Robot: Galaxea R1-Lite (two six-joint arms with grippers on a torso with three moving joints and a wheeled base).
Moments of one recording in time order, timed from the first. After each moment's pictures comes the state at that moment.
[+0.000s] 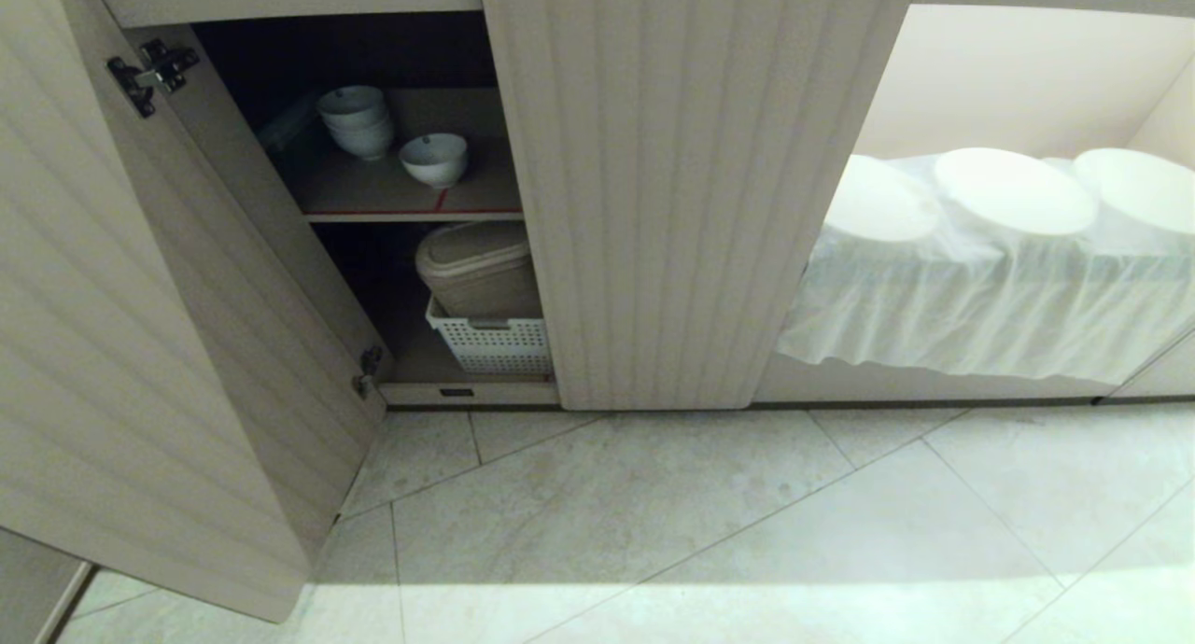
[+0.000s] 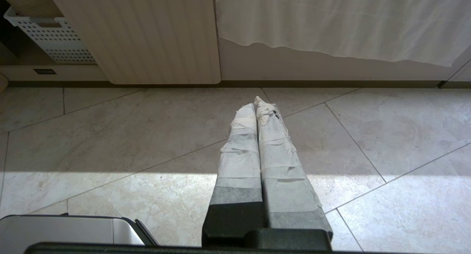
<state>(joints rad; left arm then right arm) 0.00 0.00 0.00 0.00 0.00 0.02 0.00 0.00 0.00 0.00 -0.01 0.00</state>
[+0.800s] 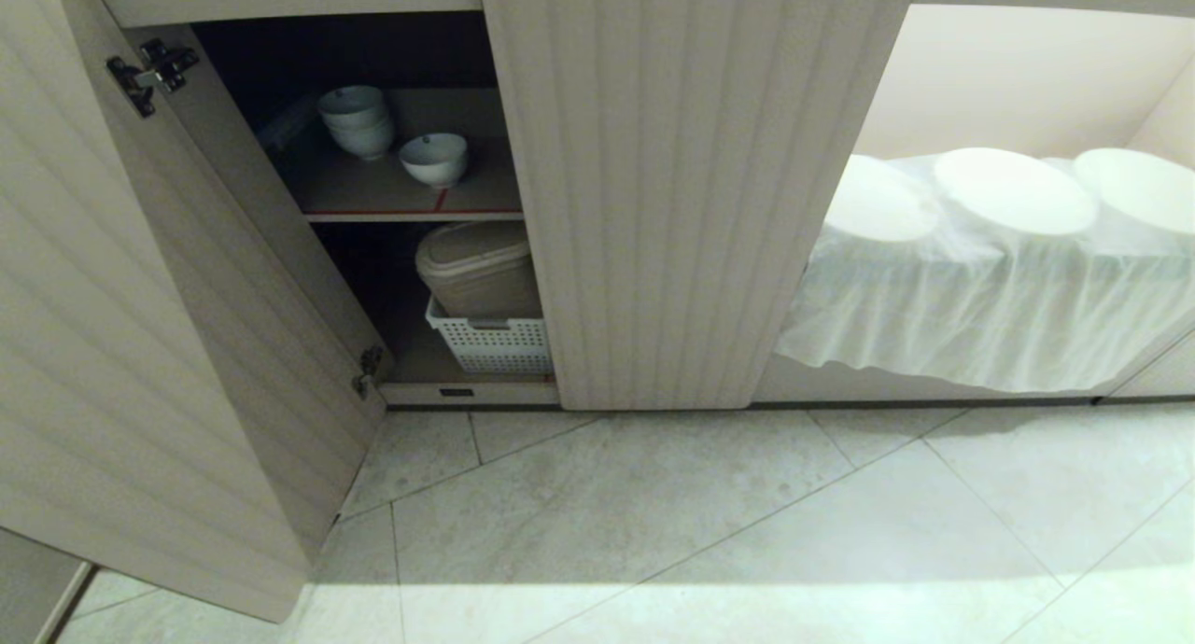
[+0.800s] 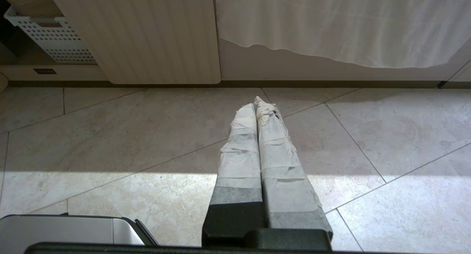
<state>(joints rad) 0.00 0.00 0.00 0.00 0.00 0.02 0.00 0.00 0.00 0.00 -0.01 0.00</state>
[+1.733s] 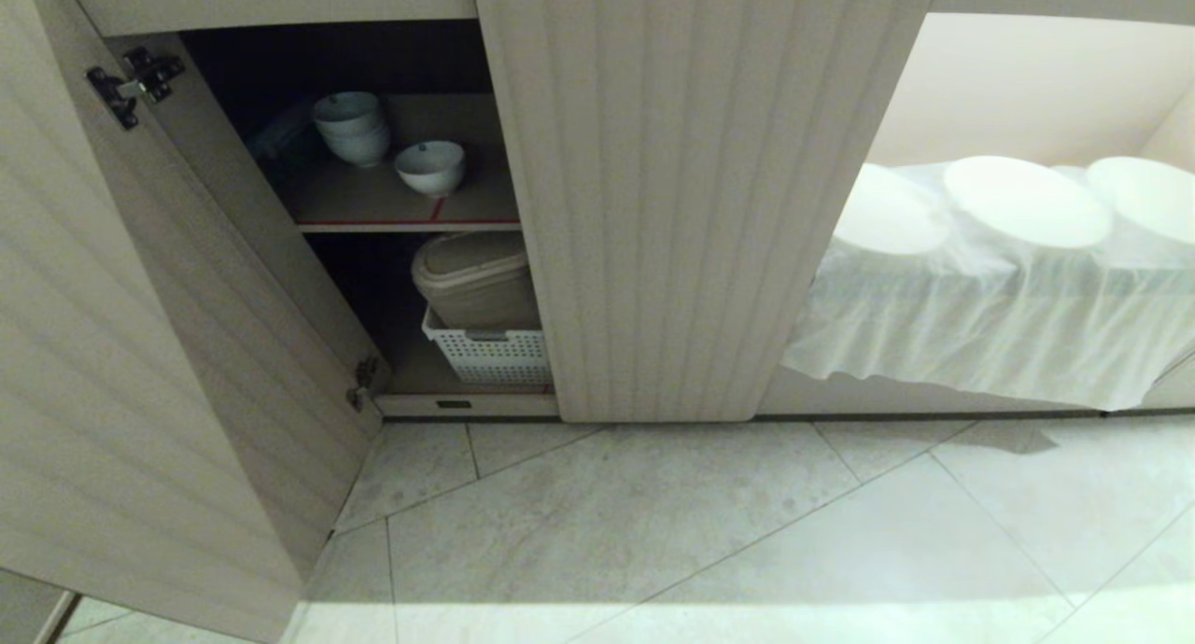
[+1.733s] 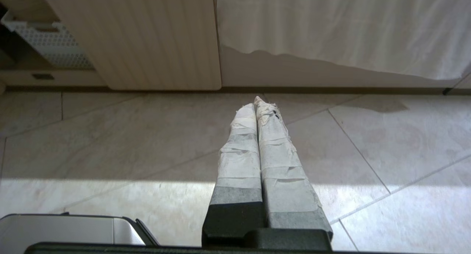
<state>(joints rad) 0.00 0.00 0.00 0.00 0.00 0.02 0.00 0.00 0.00 0.00 -0.01 0.00</state>
